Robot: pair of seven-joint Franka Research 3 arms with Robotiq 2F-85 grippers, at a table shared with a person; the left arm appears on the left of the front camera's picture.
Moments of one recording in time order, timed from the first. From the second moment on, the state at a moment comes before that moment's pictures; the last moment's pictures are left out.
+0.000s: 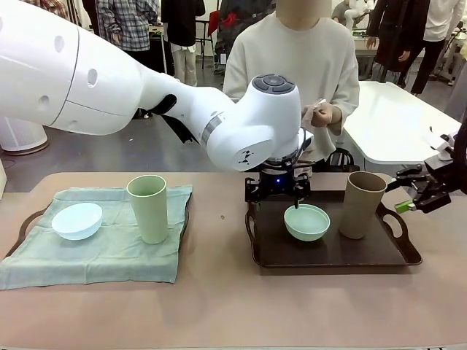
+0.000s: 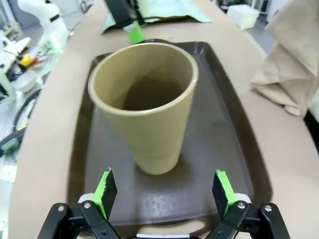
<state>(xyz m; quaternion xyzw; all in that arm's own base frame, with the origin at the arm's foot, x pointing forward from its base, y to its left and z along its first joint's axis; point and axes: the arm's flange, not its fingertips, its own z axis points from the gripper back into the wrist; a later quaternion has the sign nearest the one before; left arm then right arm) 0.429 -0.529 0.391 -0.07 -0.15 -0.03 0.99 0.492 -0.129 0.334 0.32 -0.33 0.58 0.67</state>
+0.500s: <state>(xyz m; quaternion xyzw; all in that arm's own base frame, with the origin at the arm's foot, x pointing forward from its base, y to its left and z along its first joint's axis) 0.429 -0.531 0.377 -0.08 -0.11 -0.04 0.99 0.507 -0.111 0.316 0.32 -0.36 0.56 0.68</state>
